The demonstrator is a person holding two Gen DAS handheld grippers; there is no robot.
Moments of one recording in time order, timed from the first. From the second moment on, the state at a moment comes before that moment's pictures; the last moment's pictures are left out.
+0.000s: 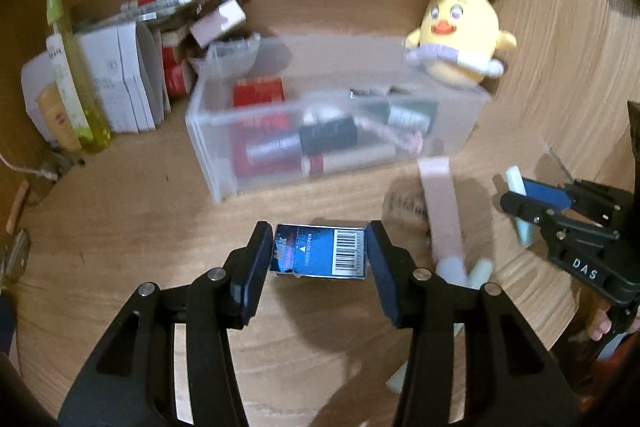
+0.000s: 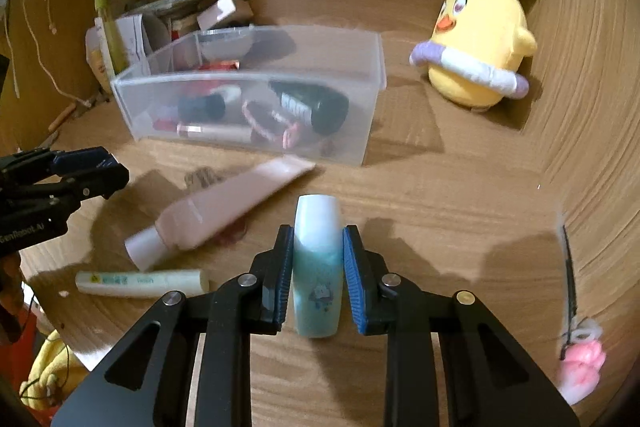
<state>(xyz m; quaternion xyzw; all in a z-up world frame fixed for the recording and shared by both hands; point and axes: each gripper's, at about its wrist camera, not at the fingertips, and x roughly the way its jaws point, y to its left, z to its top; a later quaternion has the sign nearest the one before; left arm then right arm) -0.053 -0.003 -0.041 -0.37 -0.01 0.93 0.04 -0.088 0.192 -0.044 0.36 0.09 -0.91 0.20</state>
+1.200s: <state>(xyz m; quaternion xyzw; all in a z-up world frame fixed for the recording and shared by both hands) -0.105 -0.040 0.020 -0.29 -0.05 0.96 0.00 -0.072 0.246 -0.059 0.41 0.06 -0.89 0.17</state>
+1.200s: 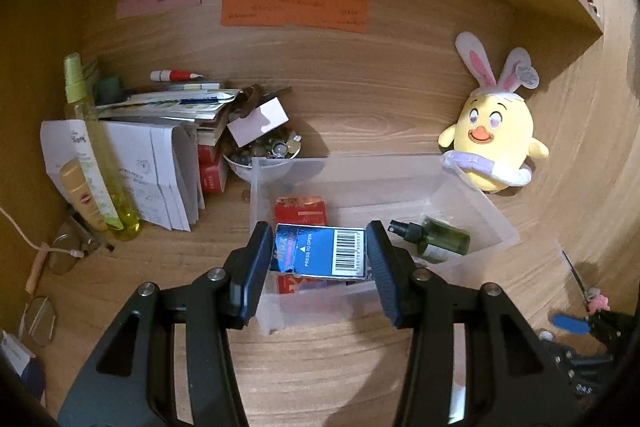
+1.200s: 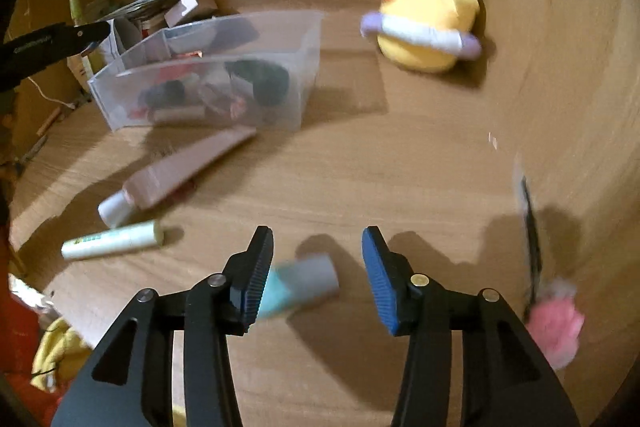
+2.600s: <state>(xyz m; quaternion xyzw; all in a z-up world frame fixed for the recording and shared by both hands) -0.167 -0.020 -0.025 -0.35 0.00 0.94 -0.01 -0.114 0.202 -0.005 0.32 0.06 -0.92 0.19</state>
